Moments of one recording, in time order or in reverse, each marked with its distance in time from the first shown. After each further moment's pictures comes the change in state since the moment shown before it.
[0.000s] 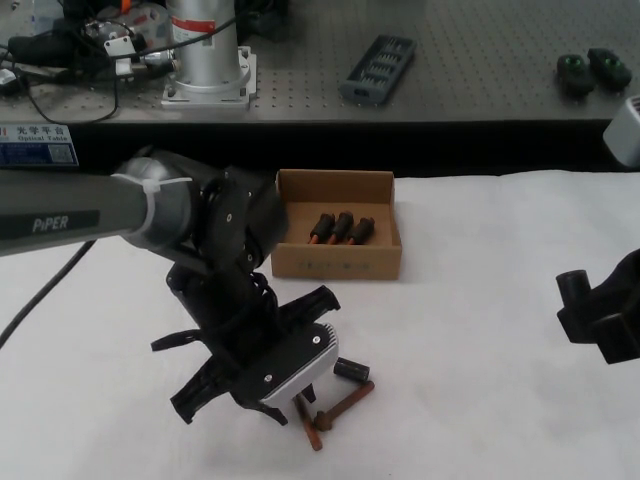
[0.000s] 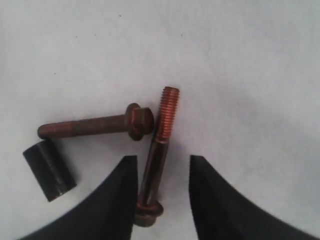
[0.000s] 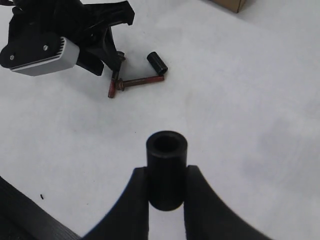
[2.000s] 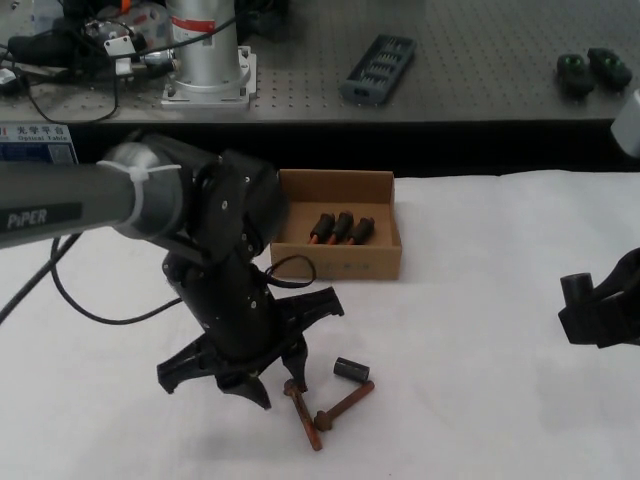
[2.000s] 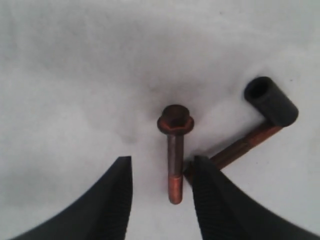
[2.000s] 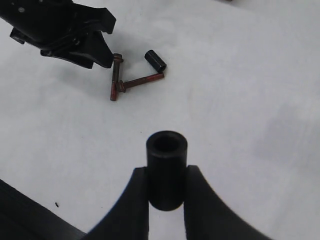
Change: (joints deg) left arm -1.2 -2.9 0.3 -0.6 -6.9 -165.1; right arm 0.0 0.0 0.0 0.4 0.0 6.4
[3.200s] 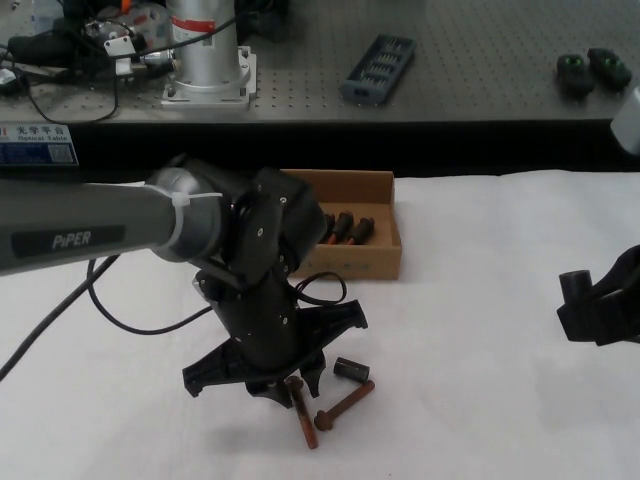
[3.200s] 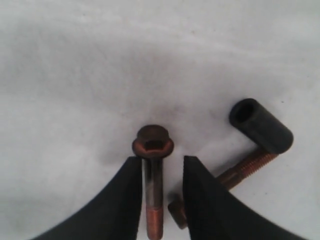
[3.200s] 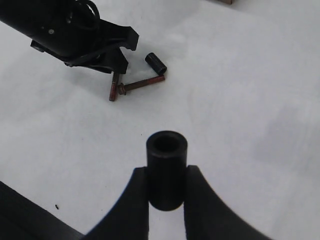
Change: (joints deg) left arm -3.3 2.0 0.0 -4.1 -6.2 -2.3; right arm 0.0 0.0 0.0 -0.3 0.0 0.0
